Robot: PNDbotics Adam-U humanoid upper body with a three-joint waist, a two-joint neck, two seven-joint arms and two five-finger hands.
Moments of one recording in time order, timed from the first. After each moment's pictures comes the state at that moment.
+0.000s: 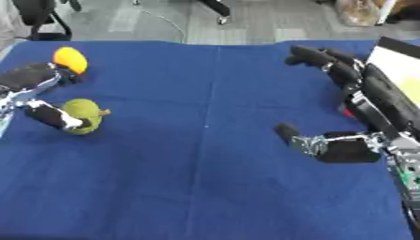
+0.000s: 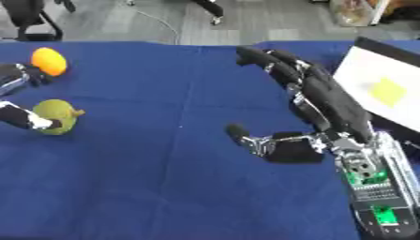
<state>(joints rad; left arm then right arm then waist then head) -0.36 0.68 0.02 -1.40 -0.93 -0.15 -0.49 -0.39 -0.25 0.29 -1.98 0.70 -0.36 0.15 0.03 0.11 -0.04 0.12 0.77</state>
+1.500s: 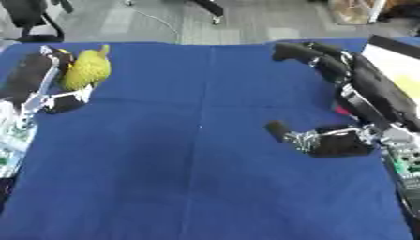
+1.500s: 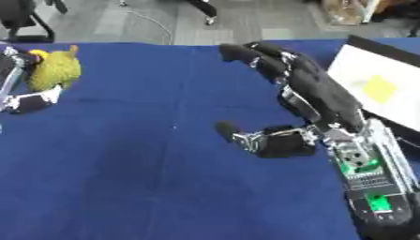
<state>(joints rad) -0.40 0.46 -0.05 -1.62 -0.61 -0.14 0.04 -0.49 -0.30 0.33 -1.98 0.65 -0.37 0.18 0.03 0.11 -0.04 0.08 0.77</state>
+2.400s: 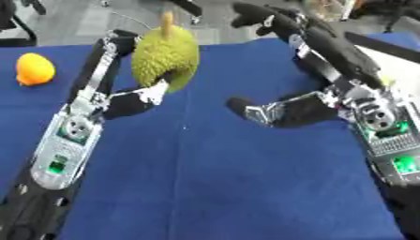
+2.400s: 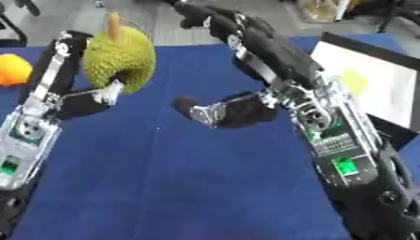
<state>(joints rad) -0.46 0.24 -0.21 -1.74 -0.28 -0.30 -0.10 -0.57 -0.28 0.36 -1.98 0.64 -0.09 0.27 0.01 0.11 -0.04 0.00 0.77</state>
